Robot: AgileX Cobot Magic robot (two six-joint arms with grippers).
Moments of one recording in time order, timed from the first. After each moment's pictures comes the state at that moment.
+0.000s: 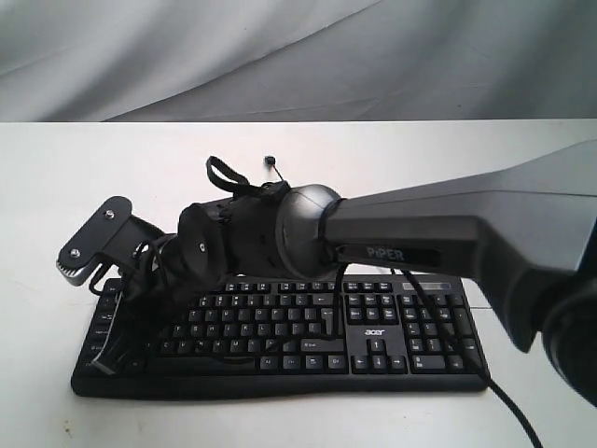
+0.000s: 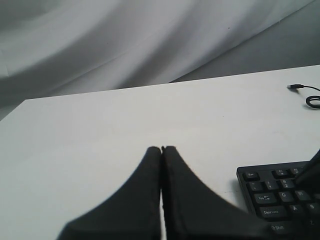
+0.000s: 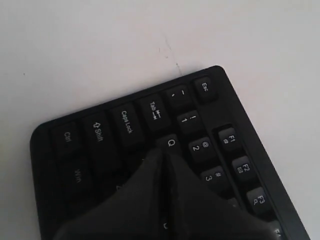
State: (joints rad) left arm 0.13 0.00 0.00 0.17 0.28 -0.04; right arm 0.95 2.21 -1.54 0.41 0.34 -0.62
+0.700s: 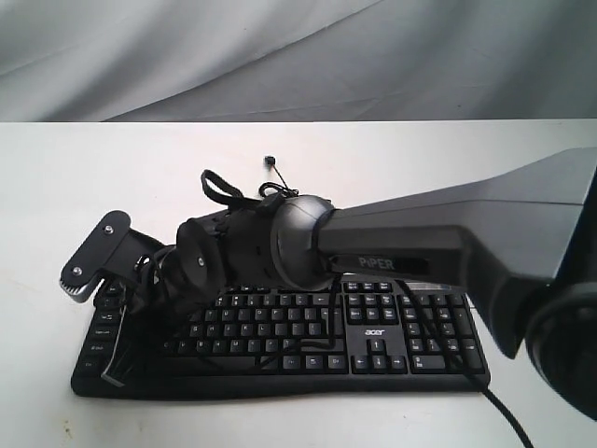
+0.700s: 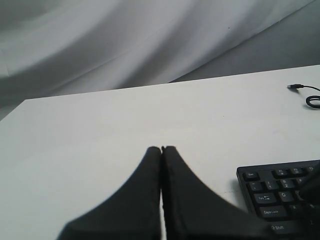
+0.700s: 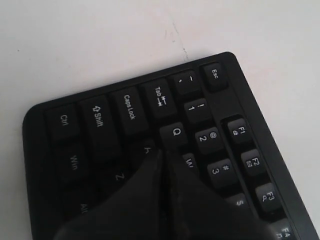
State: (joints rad) left arm 0.13 0.00 0.00 0.17 0.28 -0.04; right arm 0.95 2.23 -1.54 0.36 0.33 -0.63
